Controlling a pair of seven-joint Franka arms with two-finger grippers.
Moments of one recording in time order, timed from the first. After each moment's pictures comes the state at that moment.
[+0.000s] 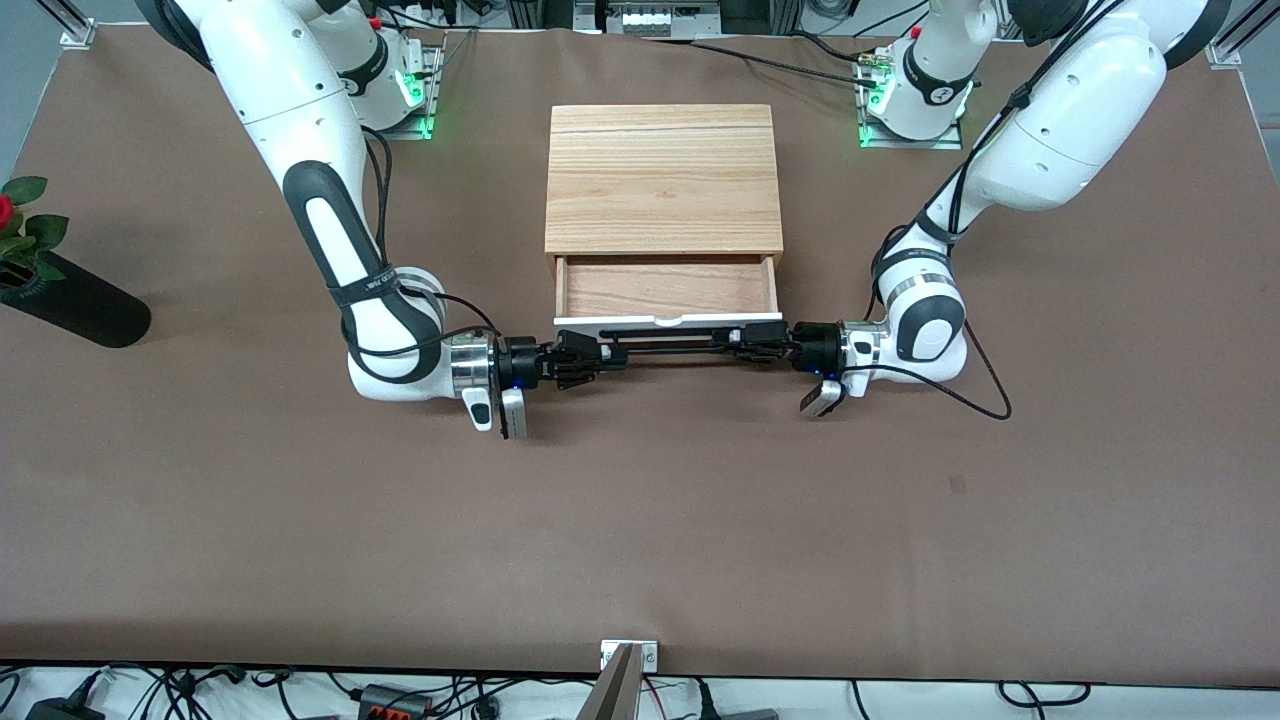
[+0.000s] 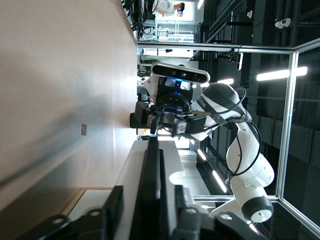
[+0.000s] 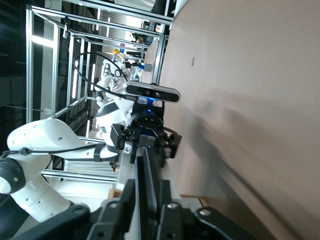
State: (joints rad) left arm 0.07 0.78 -0.34 -1.90 -1.62 1.82 1.09; right arm 0.36 0.78 0.05 -1.63 1.64 1.90 -1.00
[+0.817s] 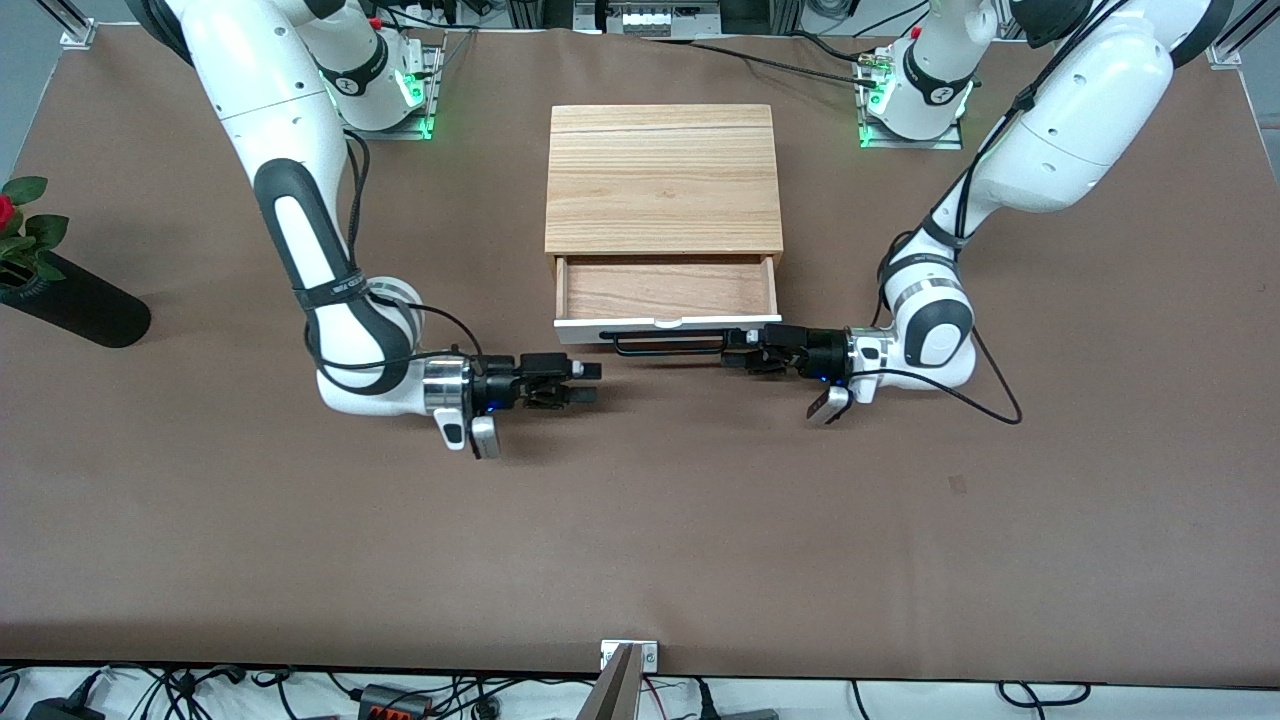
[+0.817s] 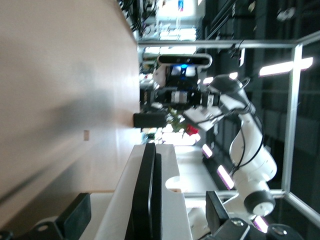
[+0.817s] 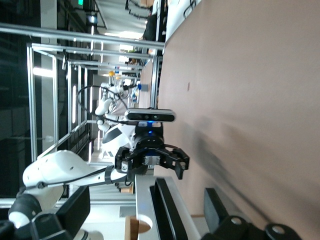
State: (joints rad) left arm 0.09 0.77 -0.32 -1.83 -1.51 1.82 1.03; right arm 0.33 0.77 -0.01 -1.56 1.65 1.91 -0.82
